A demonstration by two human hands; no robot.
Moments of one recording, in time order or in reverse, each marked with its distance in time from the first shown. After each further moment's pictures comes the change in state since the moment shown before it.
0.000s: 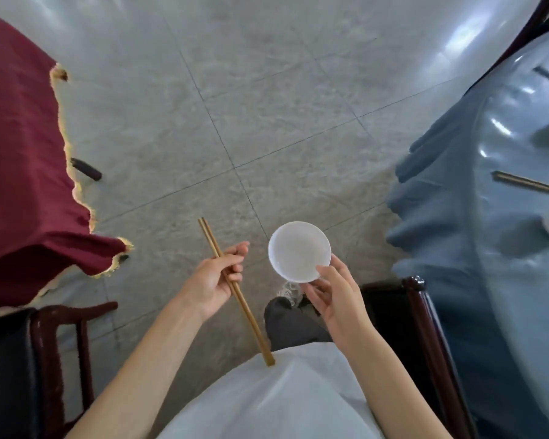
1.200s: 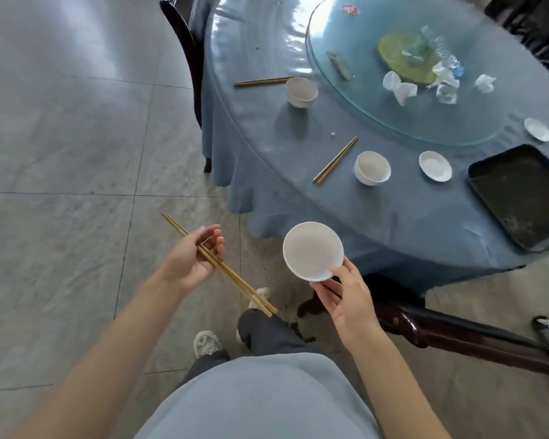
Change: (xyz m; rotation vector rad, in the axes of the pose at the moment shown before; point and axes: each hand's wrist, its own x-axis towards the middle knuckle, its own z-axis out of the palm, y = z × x) left_hand 0.318 0.179 0.434 0.676 -0.514 -0.635; right_hand 0.136 -0.233 0.064 0.869 0.958 -0.428
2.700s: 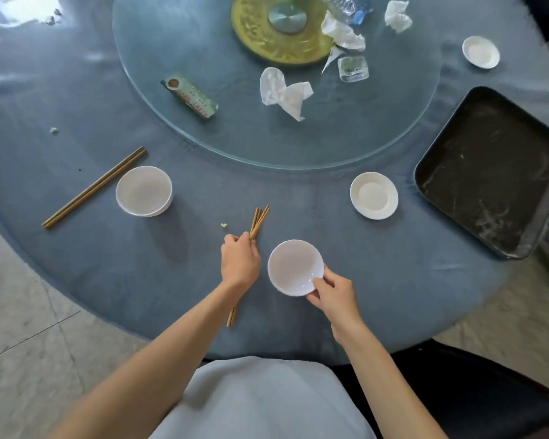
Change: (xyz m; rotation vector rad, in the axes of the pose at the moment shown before) left_hand 0.380 -0.082 0.391 2.011 -0.016 0.434; right_hand 0.349 -0.217 -0.020 -0.174 0.320 0.029
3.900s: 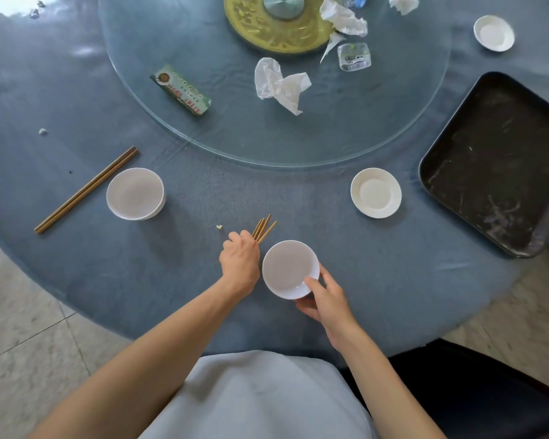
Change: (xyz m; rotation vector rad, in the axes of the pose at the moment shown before) left_hand 0.018 0.007 0.017 0.580 -0.043 0.061; right_hand 0.014 0.008 -0.001 0.098 -0.138 0.142
